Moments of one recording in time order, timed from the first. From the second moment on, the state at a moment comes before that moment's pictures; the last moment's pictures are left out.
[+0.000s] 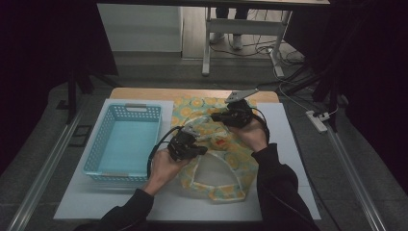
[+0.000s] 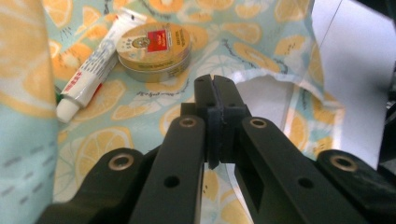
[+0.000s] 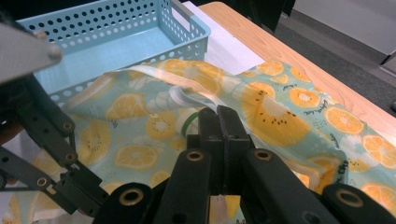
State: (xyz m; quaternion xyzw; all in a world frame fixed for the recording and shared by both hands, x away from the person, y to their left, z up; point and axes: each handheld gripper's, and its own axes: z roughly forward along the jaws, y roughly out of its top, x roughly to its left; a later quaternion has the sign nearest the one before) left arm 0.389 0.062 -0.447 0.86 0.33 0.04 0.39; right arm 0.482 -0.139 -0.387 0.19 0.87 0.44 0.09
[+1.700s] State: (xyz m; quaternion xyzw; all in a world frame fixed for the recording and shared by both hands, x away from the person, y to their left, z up) left arm 0.437 0.098 -0.277 0.80 0.32 0.10 0.50; right arm 0.482 -0.146 -0.279 0.16 0.85 0.48 0.11
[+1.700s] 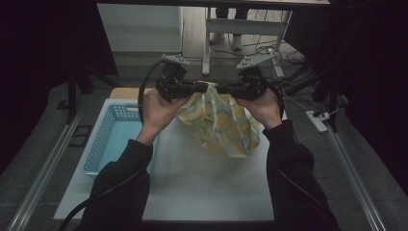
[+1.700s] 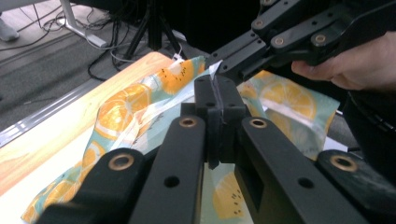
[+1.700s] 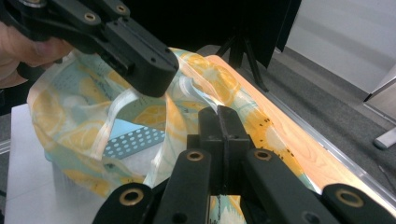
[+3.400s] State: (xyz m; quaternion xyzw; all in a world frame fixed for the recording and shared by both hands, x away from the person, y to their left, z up) left arm 0.440 0.073 -0.283 0.82 0.35 0.16 0.42; right arm 0.482 -0.138 -0.233 0.17 0.84 0.49 0.17
